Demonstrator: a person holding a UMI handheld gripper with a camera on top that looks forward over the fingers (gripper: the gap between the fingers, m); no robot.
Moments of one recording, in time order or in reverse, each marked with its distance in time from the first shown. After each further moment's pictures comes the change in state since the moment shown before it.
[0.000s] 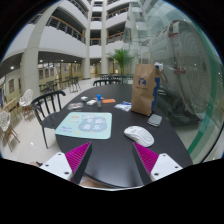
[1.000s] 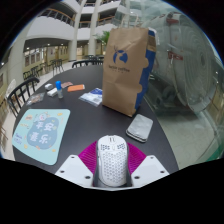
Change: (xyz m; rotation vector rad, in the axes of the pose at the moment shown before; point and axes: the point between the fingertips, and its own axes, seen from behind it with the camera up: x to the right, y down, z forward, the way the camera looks) arm 0.134 -0.009 0.171 -0.213 0.152 -0.005
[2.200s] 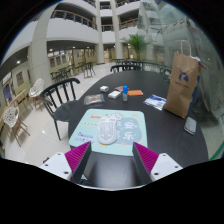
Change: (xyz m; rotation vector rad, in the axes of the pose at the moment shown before) arm -0.234 0.007 -0.111 0.040 -0.312 -0.052
